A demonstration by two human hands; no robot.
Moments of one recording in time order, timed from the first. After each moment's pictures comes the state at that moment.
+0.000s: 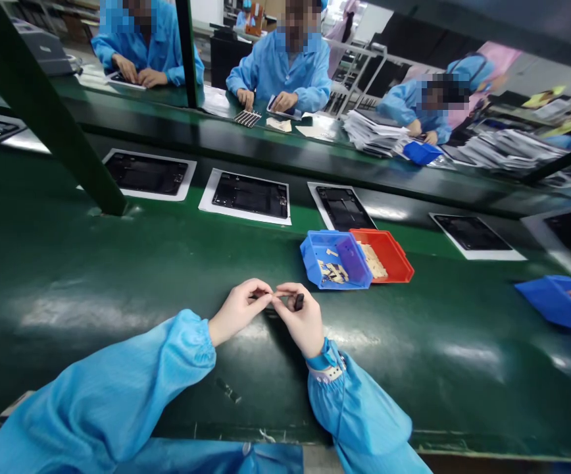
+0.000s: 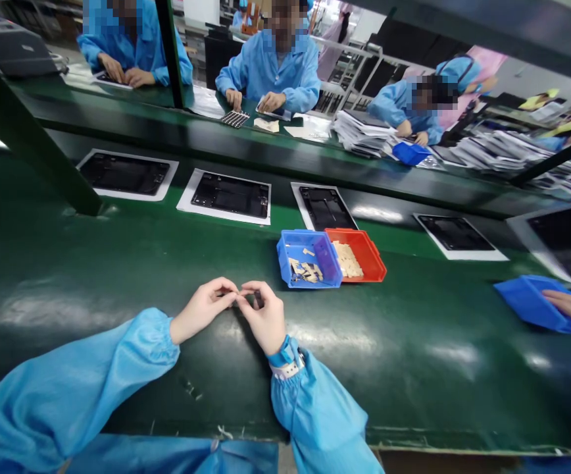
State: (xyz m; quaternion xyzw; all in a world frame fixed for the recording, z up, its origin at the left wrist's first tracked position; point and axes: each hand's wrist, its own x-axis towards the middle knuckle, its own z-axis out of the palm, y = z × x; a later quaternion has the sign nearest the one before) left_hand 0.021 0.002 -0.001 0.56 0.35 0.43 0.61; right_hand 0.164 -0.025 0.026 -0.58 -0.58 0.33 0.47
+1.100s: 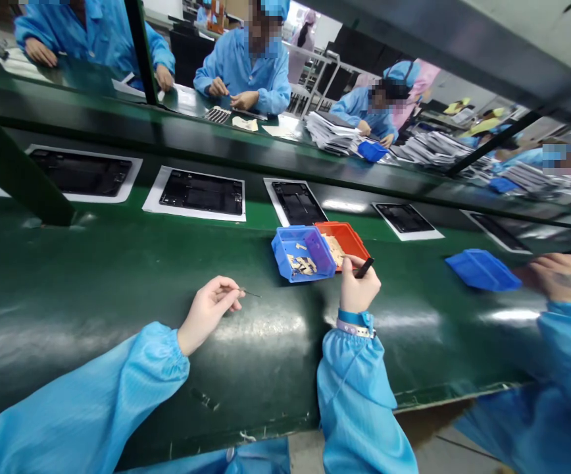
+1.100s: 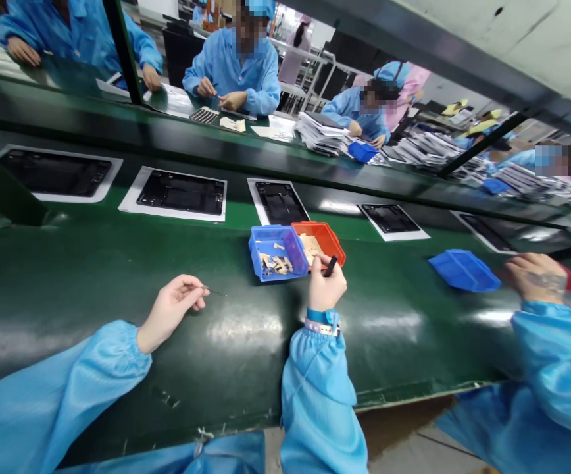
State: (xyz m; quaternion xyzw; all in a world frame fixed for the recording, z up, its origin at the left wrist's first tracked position) left_hand 0.020 -0.004 0.000 0.47 0.37 0.47 0.65; right_hand 0.316 0.002 0.036 -0.76 -0.40 -0.07 0.51
